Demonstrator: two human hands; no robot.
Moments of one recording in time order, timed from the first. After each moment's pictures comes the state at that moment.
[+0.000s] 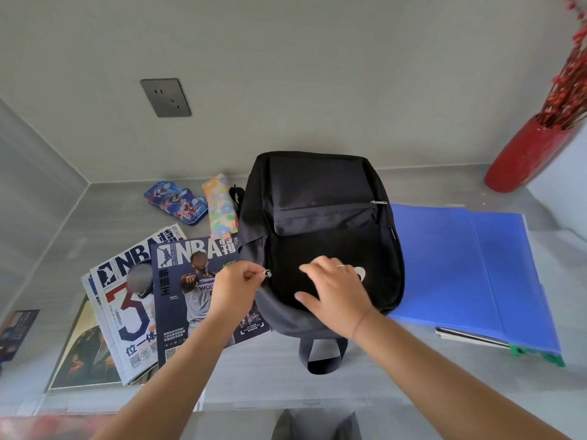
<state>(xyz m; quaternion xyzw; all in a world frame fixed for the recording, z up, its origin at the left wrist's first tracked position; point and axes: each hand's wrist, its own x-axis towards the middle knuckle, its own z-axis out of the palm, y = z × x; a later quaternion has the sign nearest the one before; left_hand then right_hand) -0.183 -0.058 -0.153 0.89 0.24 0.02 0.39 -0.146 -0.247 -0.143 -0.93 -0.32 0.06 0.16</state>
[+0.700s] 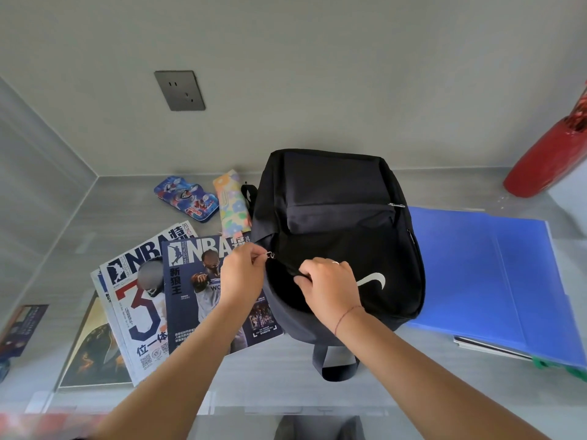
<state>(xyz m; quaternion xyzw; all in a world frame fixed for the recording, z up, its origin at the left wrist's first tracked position) -0.157 -0.036 -0.157 0.89 0.27 0.07 0.36 -0.141 -0.193 -0.142 -0.94 -0.23 0.03 0.23</state>
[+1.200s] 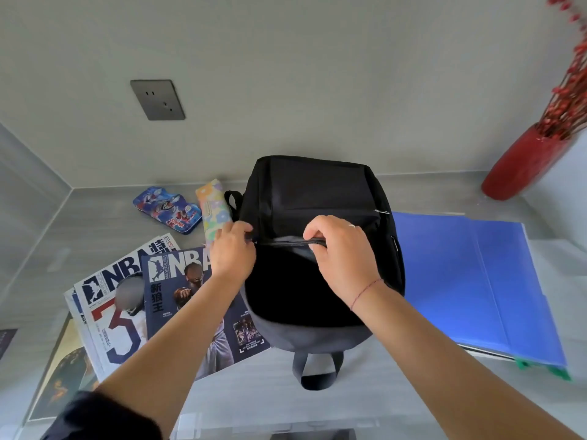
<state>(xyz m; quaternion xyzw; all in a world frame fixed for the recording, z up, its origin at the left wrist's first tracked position) -0.097 -0.023 -0.157 0.95 0.21 0.05 0.23 -0.101 -0.216 -0.083 -0.93 -0.21 -0.06 0.31</state>
